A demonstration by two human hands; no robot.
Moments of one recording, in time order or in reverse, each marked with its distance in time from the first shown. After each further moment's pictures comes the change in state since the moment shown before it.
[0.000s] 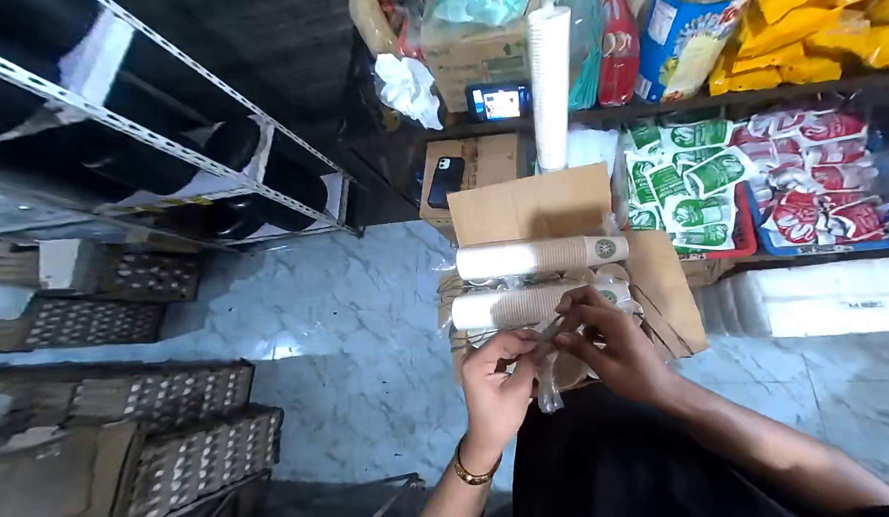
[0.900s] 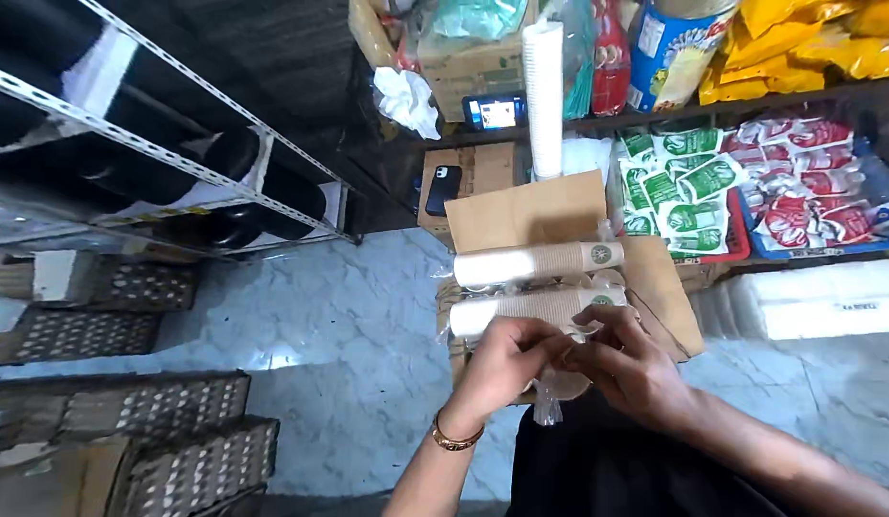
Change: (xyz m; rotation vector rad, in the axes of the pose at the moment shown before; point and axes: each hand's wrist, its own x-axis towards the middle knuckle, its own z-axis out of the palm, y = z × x) left_hand 0.050 0.018 -0.006 0.000 -0.553 -0.296; right_hand -0.022 -0.001 -0.012 -0.497 0.129 -0.393
